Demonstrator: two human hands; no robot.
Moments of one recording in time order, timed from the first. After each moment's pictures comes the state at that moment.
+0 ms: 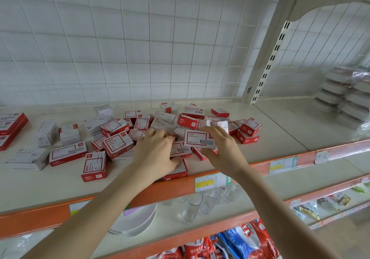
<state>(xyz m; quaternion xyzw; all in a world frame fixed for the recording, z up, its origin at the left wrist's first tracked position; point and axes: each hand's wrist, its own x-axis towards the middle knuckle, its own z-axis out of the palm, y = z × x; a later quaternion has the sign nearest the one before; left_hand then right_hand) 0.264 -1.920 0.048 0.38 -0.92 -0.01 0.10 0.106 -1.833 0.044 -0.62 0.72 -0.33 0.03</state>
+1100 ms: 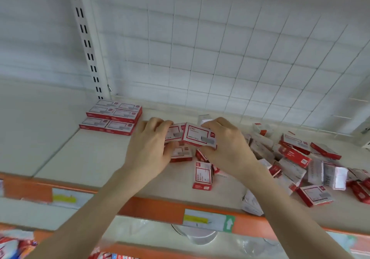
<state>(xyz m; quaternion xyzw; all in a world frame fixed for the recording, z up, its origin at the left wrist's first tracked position) 0.465 -1.992 0.060 0.50 -0.82 0.01 0.27 0.292 -1.958 0.096 -0.75 0.61 -0.25 0.02</state>
